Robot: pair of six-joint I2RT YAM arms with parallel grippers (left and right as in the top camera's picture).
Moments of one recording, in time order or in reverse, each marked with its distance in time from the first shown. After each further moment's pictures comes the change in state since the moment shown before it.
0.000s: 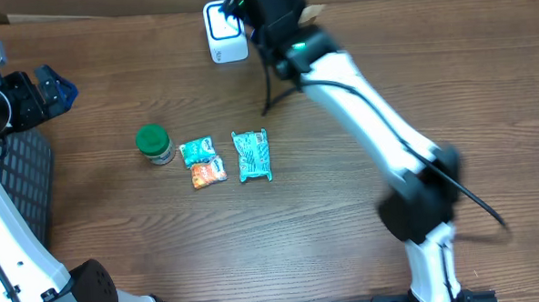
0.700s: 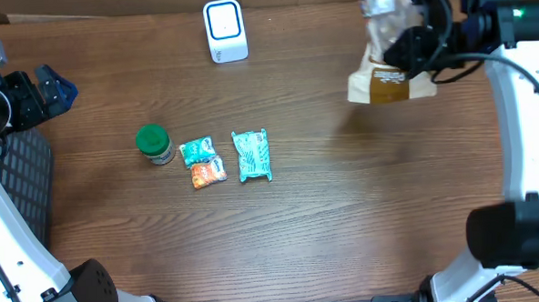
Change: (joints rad) left arm 0.000 0.000 0.000 0.000 0.000 0.000; right arm -0.658 -0.298 -0.254 -0.565 -0.989 0.647
